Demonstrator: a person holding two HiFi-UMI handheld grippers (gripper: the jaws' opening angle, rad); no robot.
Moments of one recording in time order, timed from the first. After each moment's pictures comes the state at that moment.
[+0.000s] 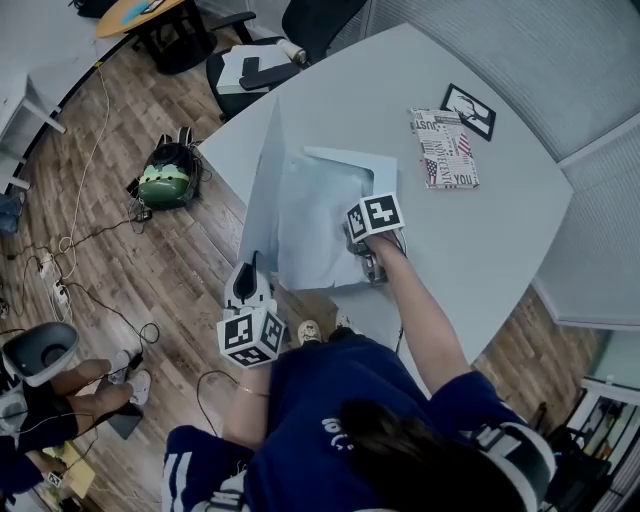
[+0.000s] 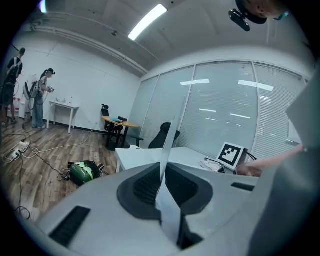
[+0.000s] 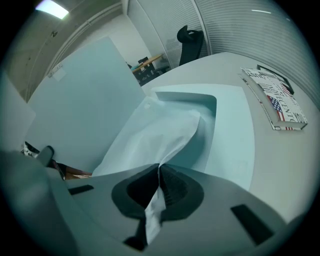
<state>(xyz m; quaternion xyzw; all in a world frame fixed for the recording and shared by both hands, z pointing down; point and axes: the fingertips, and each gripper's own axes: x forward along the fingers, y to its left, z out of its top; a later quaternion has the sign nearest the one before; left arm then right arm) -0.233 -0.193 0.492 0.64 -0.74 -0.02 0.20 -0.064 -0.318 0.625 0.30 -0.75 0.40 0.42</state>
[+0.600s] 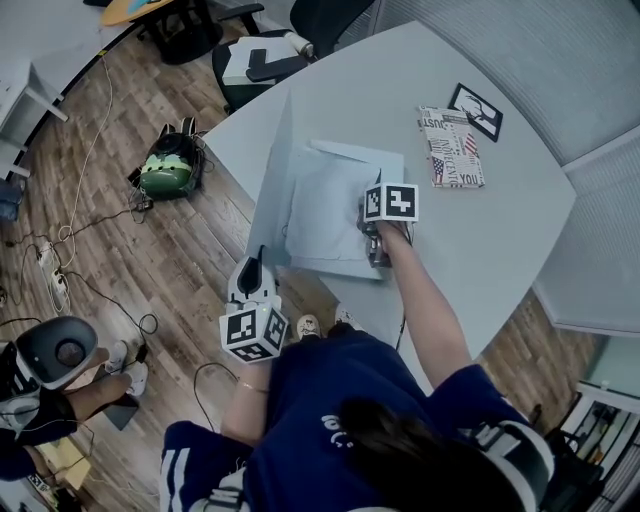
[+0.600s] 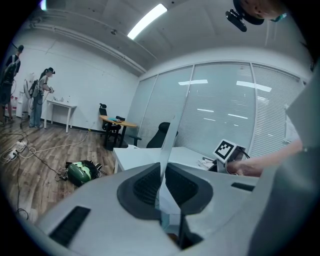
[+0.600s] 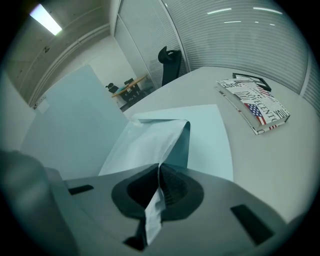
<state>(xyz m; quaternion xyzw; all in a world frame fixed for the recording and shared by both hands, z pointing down) -0.232 -0.191 0.496 0.66 -0.73 -0.02 0.20 -0.049 -0.368 0.616 0.41 -0.75 0.40 0.34</state>
